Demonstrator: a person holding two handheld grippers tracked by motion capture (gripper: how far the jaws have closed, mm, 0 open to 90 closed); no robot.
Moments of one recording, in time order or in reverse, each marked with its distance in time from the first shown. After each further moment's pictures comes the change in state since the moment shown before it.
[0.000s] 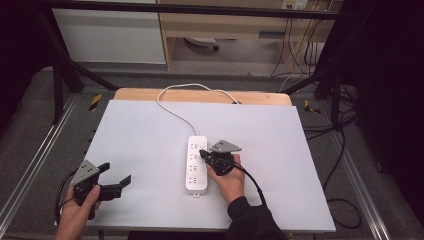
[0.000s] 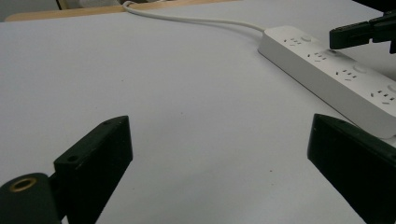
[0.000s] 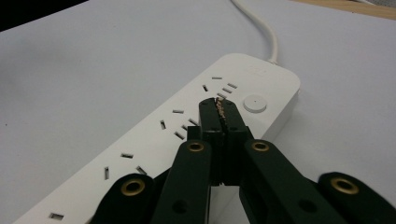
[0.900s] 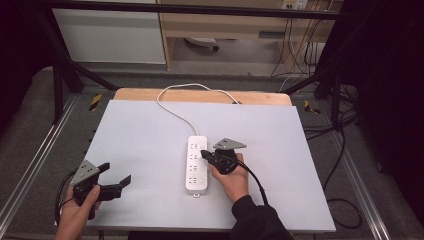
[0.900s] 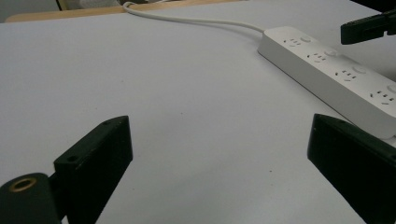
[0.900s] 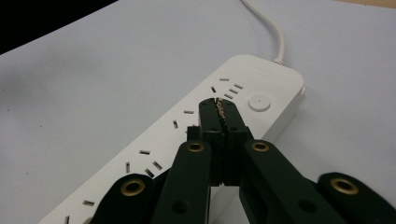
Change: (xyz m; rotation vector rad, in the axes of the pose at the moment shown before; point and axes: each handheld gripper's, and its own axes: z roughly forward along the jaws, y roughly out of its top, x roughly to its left) left arm 0.000 0.000 0.000 -0.001 0.000 0.000; right arm -0.005 0.008 -0.011 0.020 0.061 0.044
